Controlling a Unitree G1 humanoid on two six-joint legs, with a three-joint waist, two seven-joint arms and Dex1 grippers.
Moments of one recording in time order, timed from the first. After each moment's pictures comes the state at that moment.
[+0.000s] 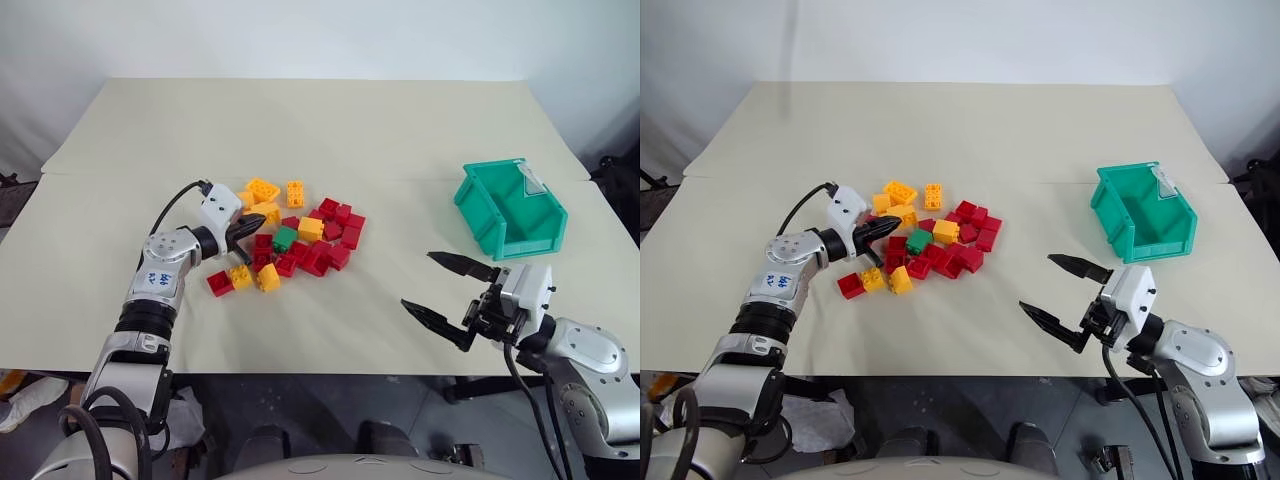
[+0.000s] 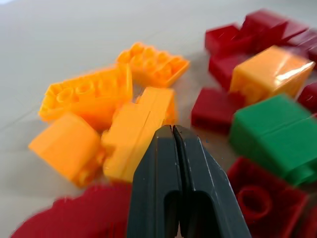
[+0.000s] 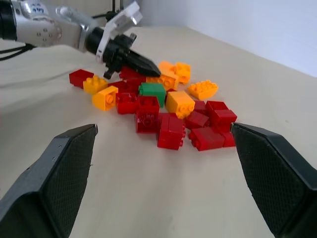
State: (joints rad) left arm -0.77 0.48 -0.02 0.70 -0.11 -0.04 -0.73; right arm 0.01 -0.60 -0.17 -0.41 0.53 0.11 0.91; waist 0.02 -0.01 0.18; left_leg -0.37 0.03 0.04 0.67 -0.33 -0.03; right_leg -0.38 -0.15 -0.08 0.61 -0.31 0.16
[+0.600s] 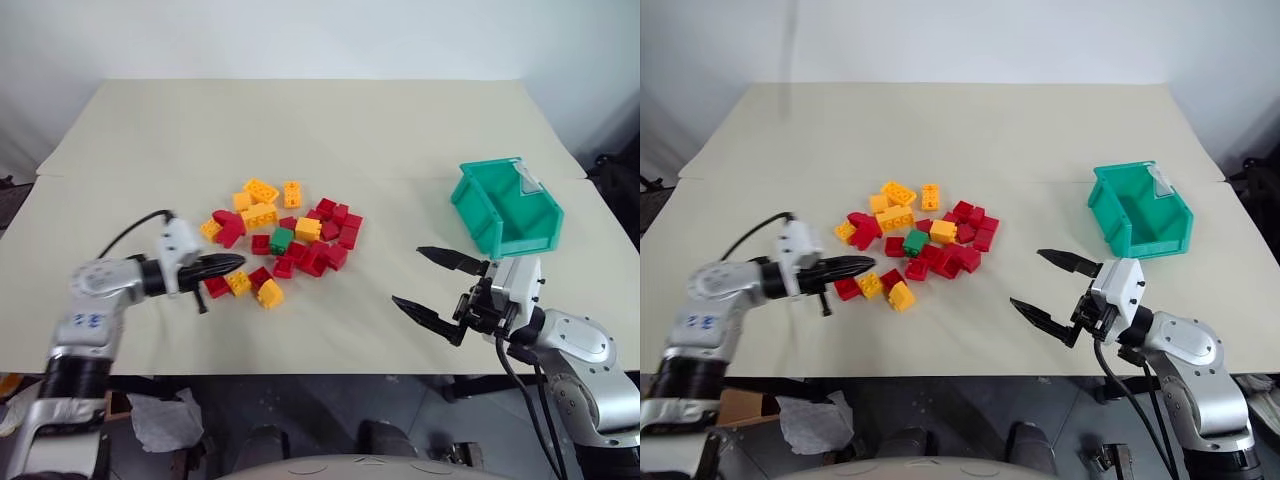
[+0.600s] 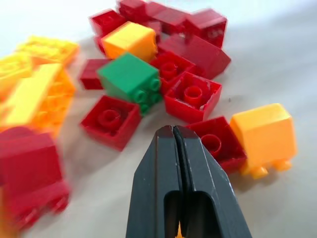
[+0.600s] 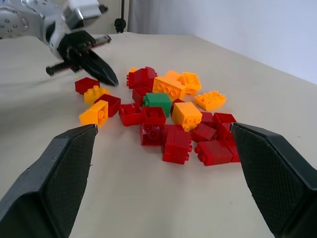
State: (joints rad) left arm -0.36 0.73 0.17 0.17 -0.34 0.15 -1.05; right arm -0.04 -0.60 -0.14 -0.39 0.53 0.12 0.92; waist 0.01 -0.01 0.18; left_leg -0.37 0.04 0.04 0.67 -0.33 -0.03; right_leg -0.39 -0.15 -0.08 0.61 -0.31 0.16
